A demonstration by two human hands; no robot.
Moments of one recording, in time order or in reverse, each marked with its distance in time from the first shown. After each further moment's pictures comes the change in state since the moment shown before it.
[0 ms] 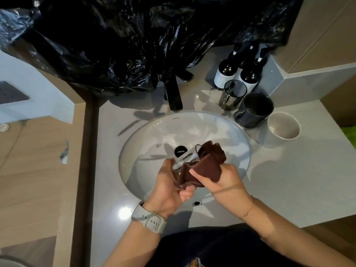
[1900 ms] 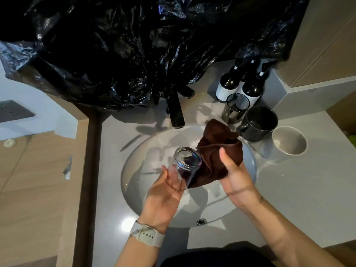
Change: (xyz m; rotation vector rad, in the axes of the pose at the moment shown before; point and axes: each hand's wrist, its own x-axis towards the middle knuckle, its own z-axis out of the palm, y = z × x) left_hand 0.015 0.020 -0.009 -0.412 0.049 0.221; right_hand 0.054 0.014 -0.010 0.946 0.079 0.308
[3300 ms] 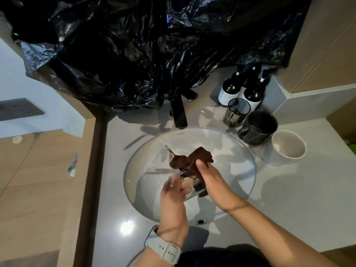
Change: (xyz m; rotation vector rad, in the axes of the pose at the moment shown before) left_hand -0.036 -0.038 0.012 0.530 0.183 0.397; right_hand -0.009 0.018 0.016 -0.625 -0.302 0.048
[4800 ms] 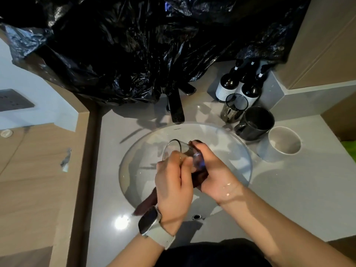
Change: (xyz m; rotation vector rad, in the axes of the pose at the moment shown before) left_hand 0.010 0.017 0.003 0.683 -0.097 0.927; right_hand 0.004 -0.042 0.011 0.788 0.013 0.270
